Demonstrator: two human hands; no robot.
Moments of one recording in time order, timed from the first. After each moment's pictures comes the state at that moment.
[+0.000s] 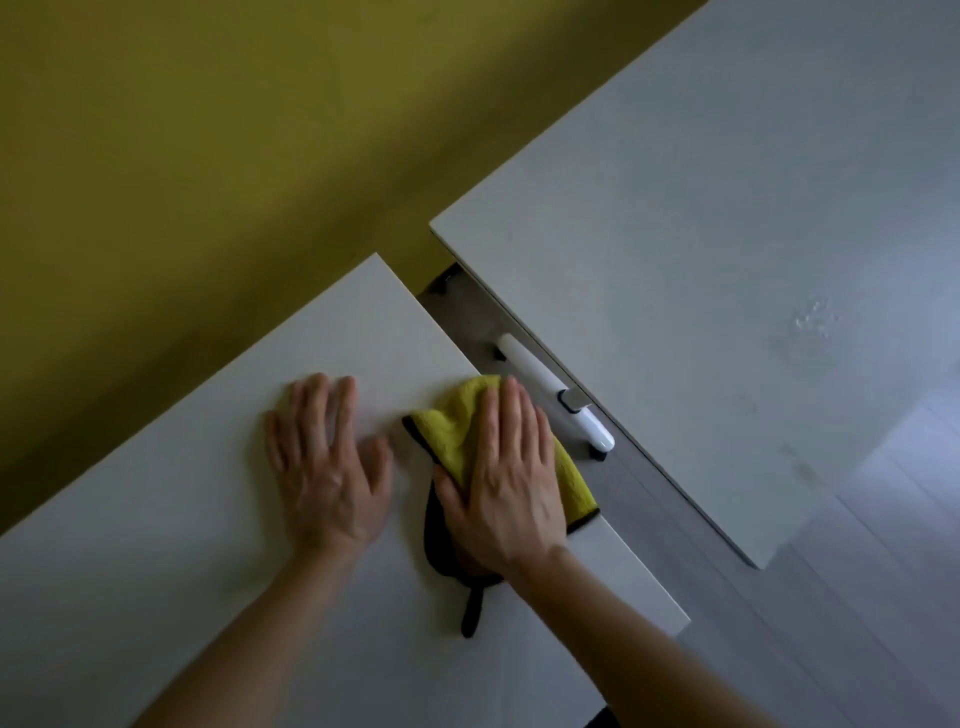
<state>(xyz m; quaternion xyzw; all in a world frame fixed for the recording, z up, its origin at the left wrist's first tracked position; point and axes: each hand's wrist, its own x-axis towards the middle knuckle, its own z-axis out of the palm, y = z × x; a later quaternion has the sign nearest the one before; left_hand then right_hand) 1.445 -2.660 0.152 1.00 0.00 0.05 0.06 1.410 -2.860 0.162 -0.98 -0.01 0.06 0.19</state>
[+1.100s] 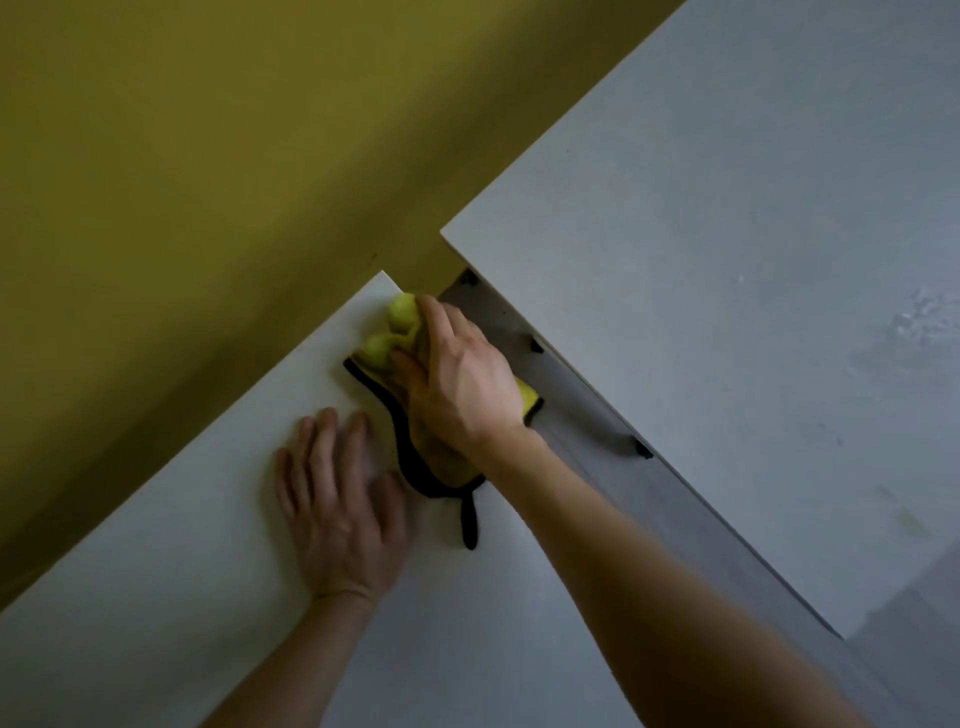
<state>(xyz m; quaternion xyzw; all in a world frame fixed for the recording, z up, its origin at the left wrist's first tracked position) 1.442 -2.656 0.146 0.99 0.00 0.09 0.06 1.567 -2.828 0.163 -0.91 0.00 0.10 0.41</state>
